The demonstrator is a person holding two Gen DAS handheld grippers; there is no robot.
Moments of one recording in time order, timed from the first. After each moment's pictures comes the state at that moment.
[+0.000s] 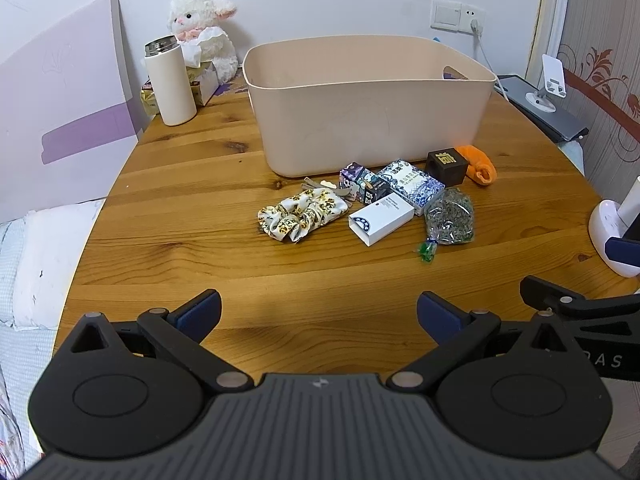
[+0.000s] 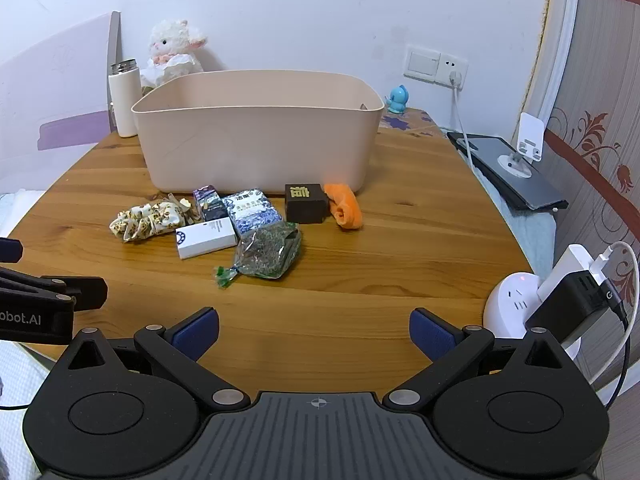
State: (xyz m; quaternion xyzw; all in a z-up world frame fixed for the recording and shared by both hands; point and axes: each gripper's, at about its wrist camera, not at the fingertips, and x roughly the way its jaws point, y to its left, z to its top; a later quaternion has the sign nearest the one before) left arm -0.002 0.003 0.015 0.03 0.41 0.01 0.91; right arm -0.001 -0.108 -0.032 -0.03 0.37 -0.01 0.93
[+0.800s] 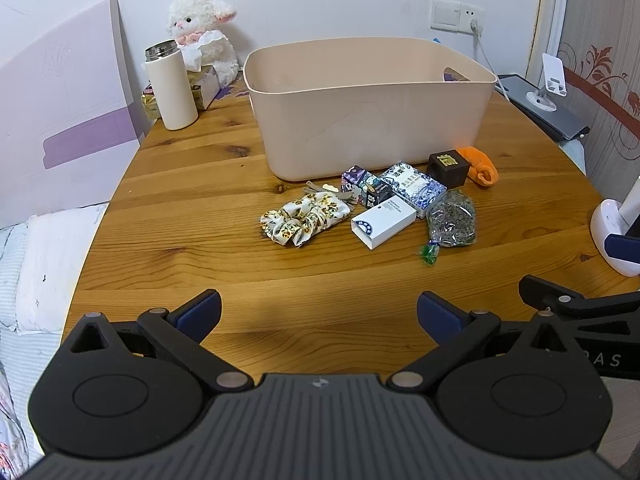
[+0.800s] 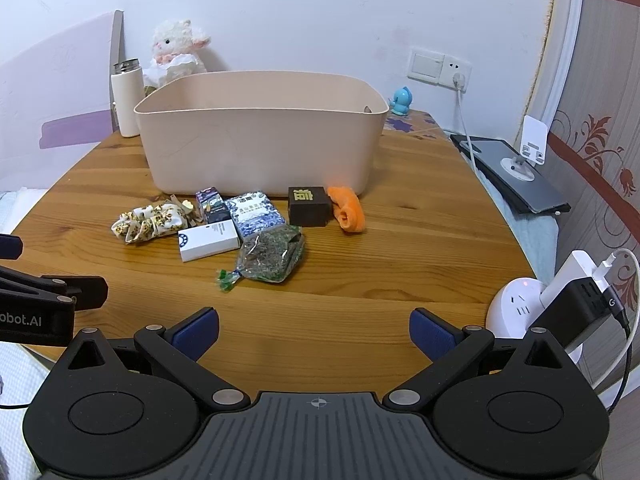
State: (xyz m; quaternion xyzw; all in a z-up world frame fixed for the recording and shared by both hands) left arm -0.001 0.003 0.019 0.03 0.40 0.01 0.91; right arm 0.002 -0.104 -0.030 -0.03 0.37 -0.01 0.93
